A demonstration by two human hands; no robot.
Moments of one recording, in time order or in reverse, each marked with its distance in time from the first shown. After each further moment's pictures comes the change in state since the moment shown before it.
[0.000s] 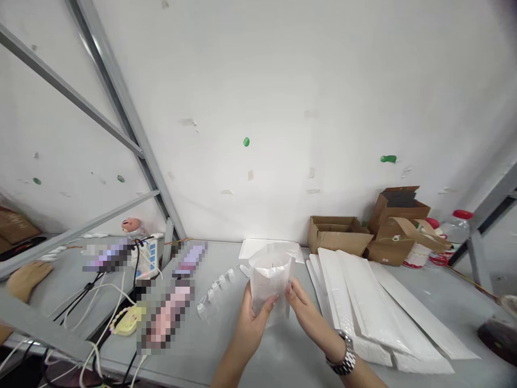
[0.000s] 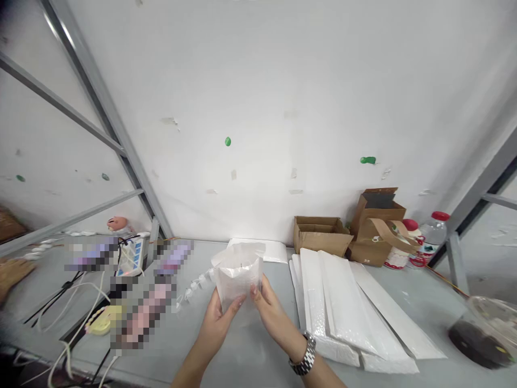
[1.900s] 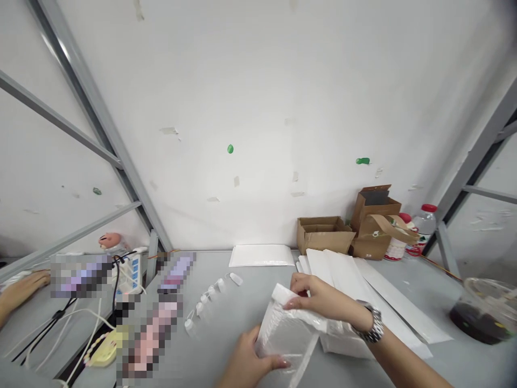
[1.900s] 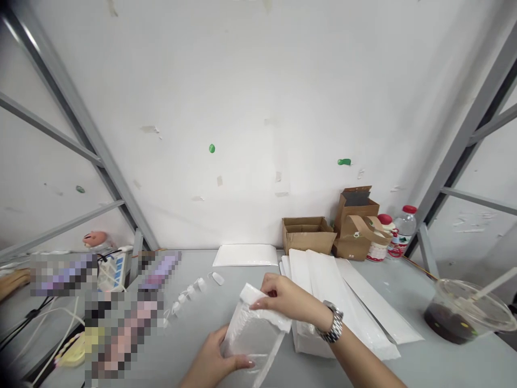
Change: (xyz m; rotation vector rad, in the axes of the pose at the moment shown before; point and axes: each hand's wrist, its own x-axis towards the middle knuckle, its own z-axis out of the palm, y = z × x) left_hand -0.022 -0.013 -0.003 0.457 -0.325 -0.284; right_hand 0.006 -0.038 -0.063 -0.471 -0.267 -0.077
